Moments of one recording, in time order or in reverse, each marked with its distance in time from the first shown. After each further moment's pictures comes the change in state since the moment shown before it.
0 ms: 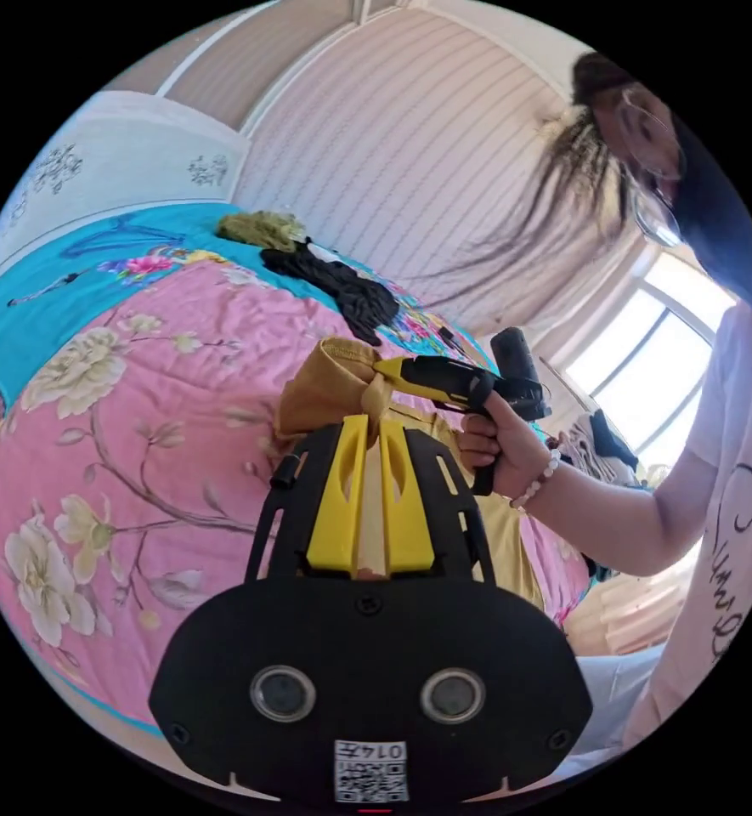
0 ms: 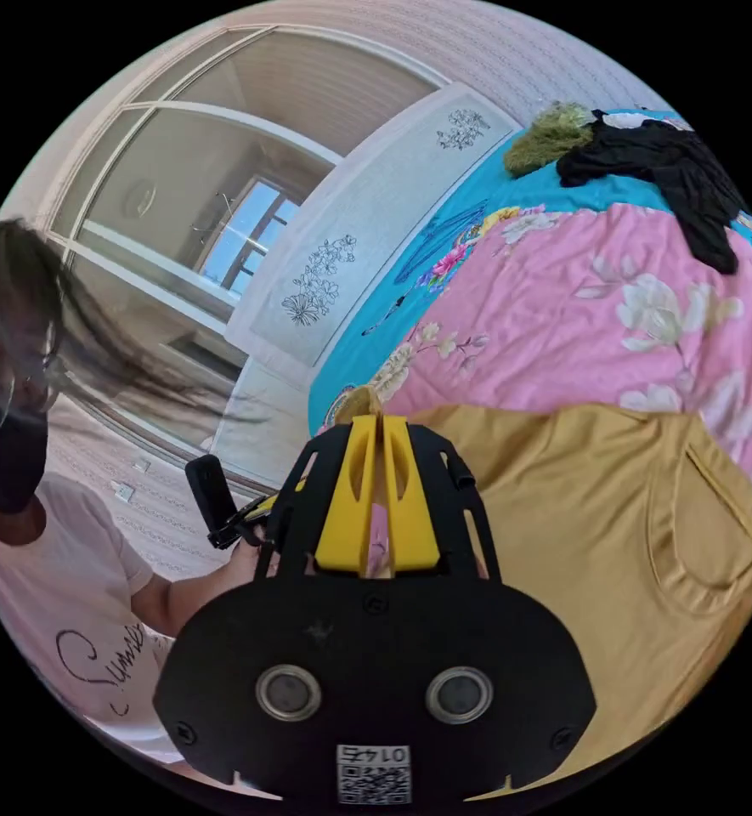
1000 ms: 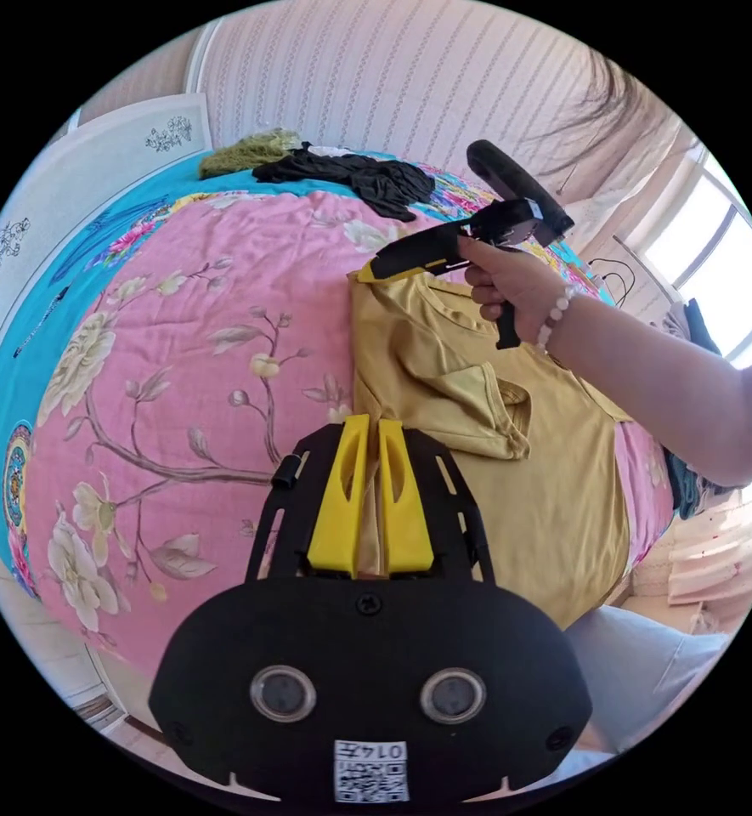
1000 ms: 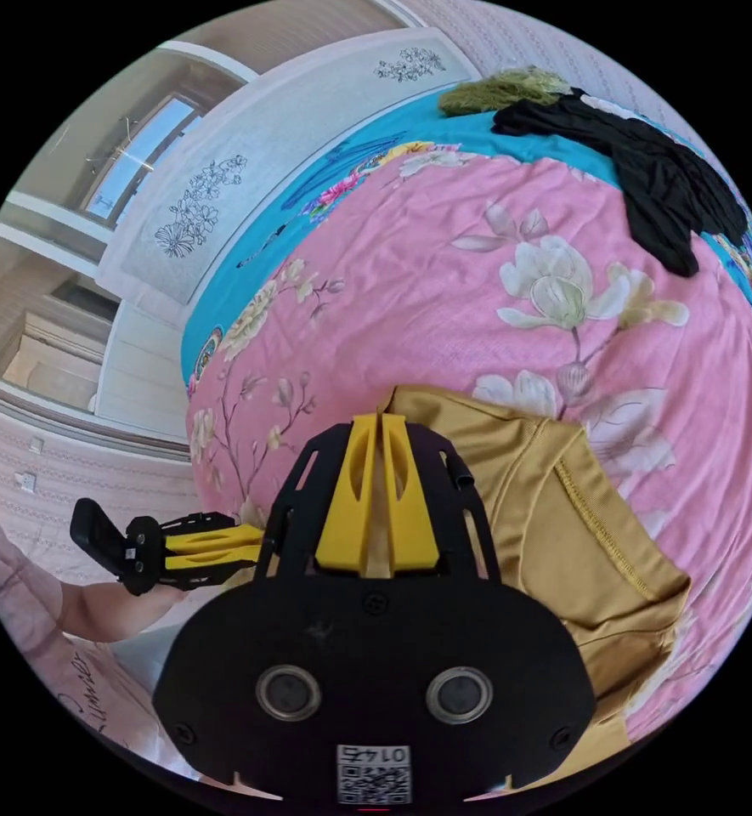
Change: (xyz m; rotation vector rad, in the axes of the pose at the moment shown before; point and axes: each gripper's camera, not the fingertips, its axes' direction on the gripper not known) left arm 0.079 0.007 0.115 -0.378 -0.292 0.134; right arm 0.074 0.020 -0.024 -0.270 0.401 0.007
